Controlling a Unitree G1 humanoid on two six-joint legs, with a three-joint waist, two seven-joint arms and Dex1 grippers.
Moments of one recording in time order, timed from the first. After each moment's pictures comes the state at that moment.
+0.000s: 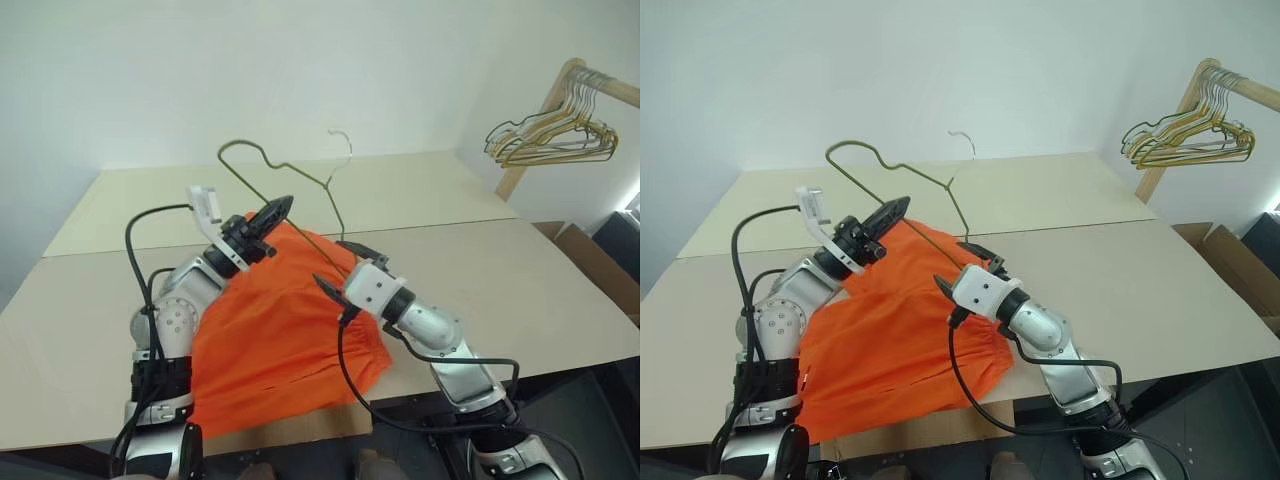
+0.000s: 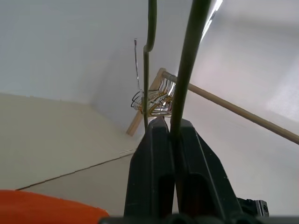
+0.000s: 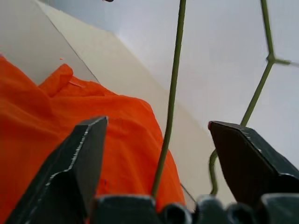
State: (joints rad) left arm -0.53 0.30 0.23 -0.06 -0.89 0.59 -0.63; right arm -0.30 -0.31 0.25 -0.24 -0.04 0.09 0.54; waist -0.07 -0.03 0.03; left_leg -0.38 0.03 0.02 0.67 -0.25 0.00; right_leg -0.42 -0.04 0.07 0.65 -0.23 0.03
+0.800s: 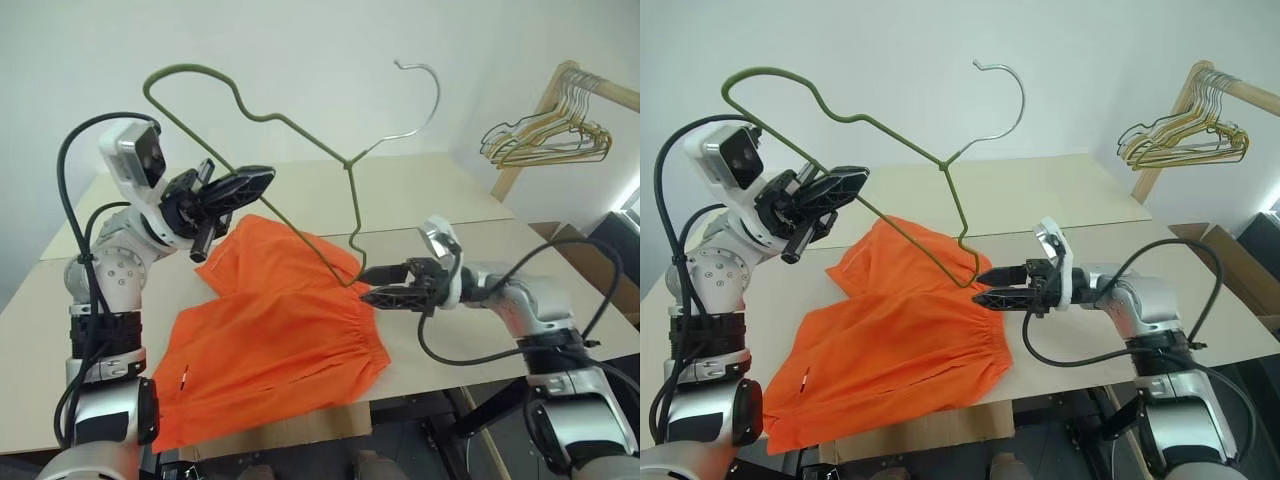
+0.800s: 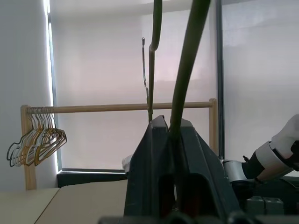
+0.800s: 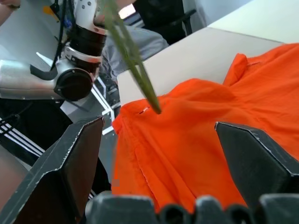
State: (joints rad) left arm -0.70 0.52 0.24 0.05 -0.97 0.60 -1.29; right arm -0.65 -0.57 0.12 0.21 0.66 0.77 1.35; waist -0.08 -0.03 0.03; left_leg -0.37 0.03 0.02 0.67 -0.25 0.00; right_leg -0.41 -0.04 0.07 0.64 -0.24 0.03
